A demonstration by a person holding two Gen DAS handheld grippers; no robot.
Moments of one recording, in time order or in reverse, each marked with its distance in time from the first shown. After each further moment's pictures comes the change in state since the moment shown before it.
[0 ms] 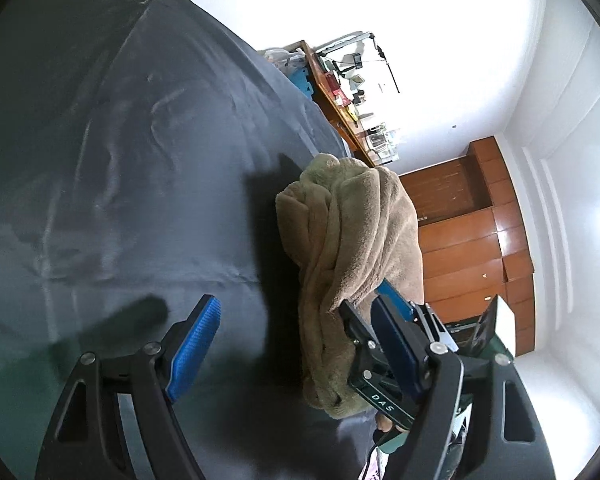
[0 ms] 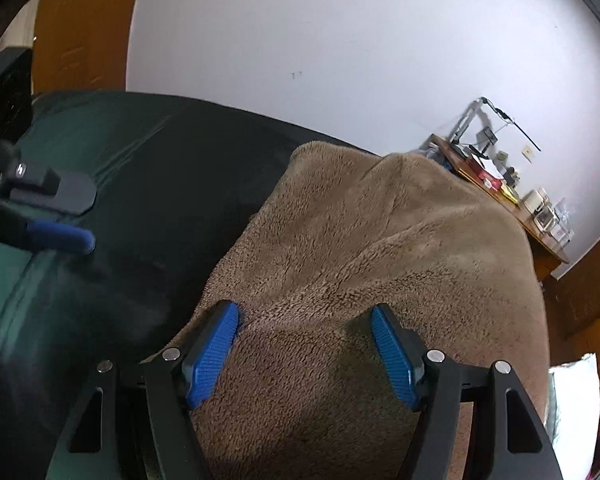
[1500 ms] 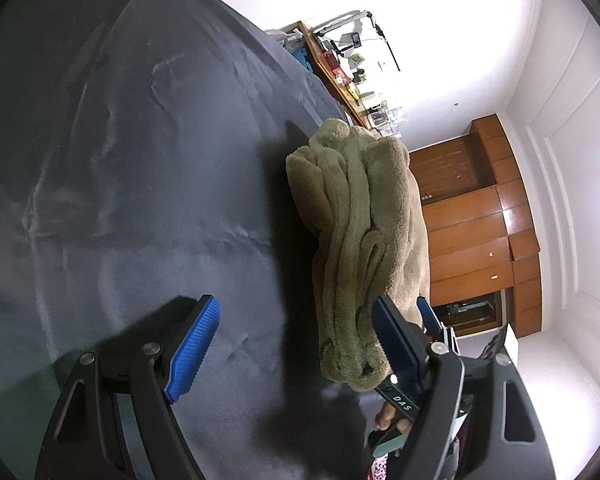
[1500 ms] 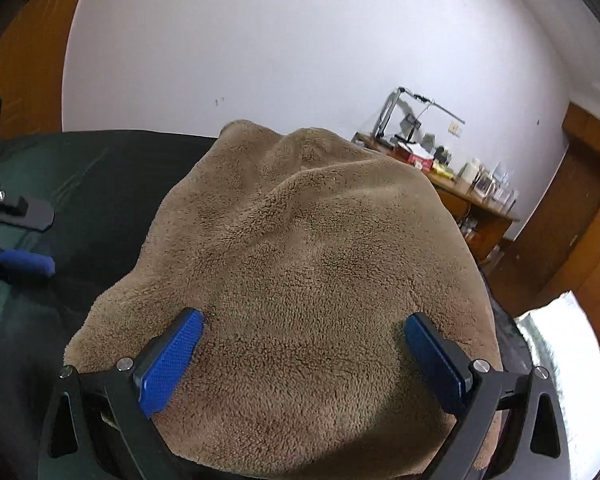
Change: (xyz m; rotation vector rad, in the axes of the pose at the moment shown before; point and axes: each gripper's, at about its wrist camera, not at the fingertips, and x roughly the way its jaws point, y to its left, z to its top) left arm 0.049 -0.001 -0.005 0.036 0.080 0.017; right arm -0.031 -0.025 -0.072 0.220 -0.099 -0.215
